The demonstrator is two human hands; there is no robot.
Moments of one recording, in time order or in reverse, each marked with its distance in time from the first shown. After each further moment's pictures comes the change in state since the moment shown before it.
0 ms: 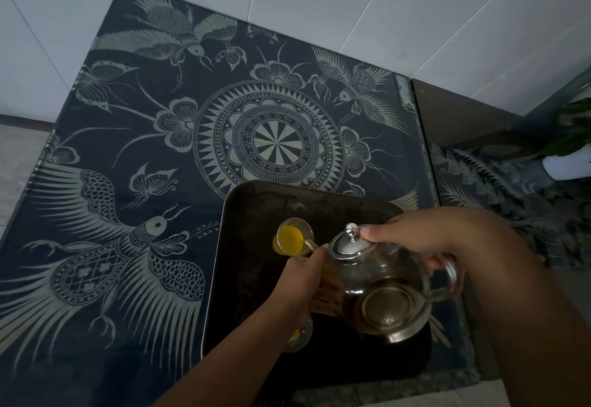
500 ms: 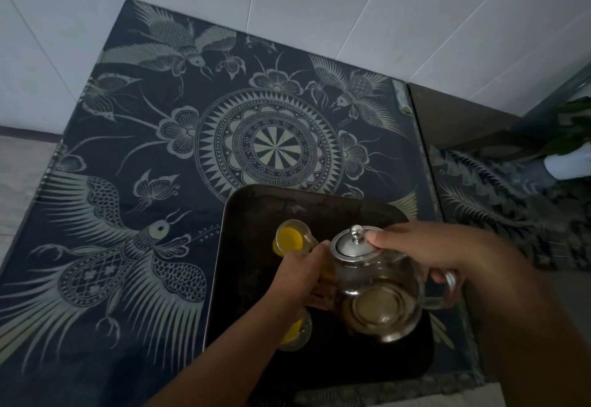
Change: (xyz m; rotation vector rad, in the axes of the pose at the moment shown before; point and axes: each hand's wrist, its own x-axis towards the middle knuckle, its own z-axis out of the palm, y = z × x) left_hand 0.003 0.004 0.000 0.114 0.066 0.090; right_hand -0.011 0.024 0.014 0.126 0.087 -0.190
